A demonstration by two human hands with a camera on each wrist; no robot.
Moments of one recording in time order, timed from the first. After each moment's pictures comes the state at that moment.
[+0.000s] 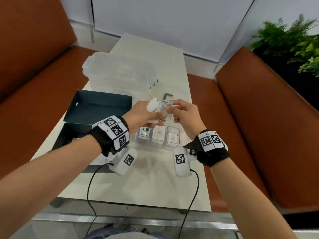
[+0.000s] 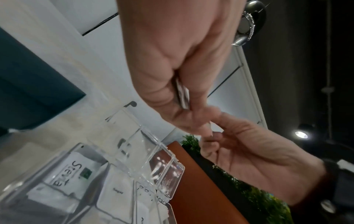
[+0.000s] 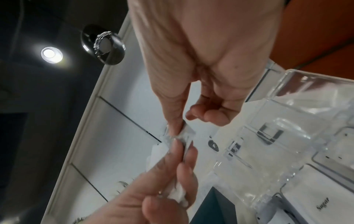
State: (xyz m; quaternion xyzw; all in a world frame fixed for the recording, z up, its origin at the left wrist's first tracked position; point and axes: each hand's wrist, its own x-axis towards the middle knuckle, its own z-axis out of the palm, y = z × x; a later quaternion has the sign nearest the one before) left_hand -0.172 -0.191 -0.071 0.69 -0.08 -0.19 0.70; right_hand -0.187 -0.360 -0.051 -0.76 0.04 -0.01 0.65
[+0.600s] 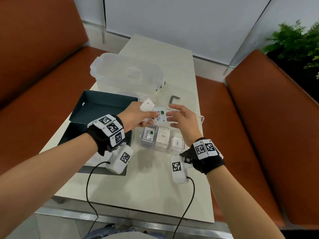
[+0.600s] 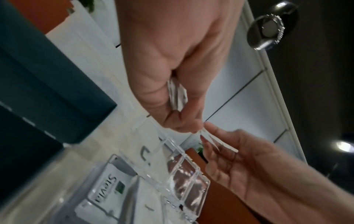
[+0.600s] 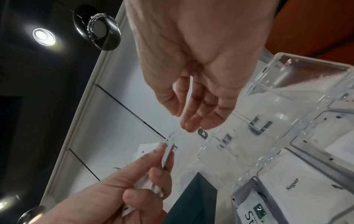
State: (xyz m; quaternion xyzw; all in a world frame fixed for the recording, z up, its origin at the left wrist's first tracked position) left_hand -0.152 -0.173 -0.080 0.69 0.05 -0.18 0.70; right_hand -0.171 -0.353 -0.081 -0.75 0.05 0.00 0.66
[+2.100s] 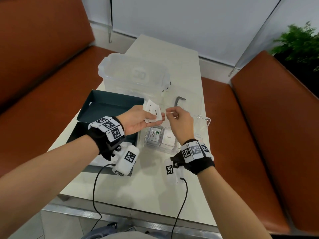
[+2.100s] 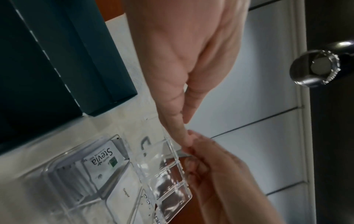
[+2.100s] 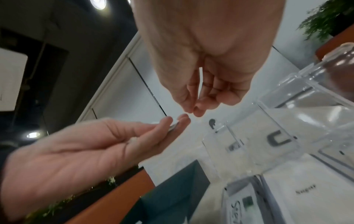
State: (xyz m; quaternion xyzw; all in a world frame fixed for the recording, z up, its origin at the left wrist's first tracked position) left_hand -0.155 -0.159 -0.082 0.49 0.07 -0.26 0.83; right_hand -0.159 -0.323 -0.100 -0.89 0.01 -0.13 0.44
